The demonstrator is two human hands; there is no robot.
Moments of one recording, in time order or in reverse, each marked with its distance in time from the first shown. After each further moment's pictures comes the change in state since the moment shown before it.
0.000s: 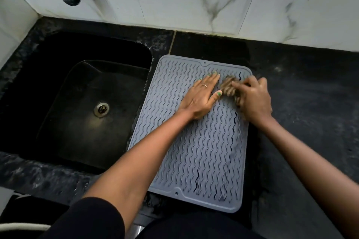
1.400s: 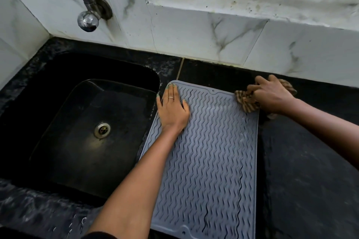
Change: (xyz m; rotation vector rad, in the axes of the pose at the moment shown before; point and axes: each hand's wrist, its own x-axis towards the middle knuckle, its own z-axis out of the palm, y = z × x) left_hand 0.000 -0.068 -0.032 0.235 0.287 -0.576; right_hand 0.109 0.012 -0.052 -0.845 -0.505 -0.475
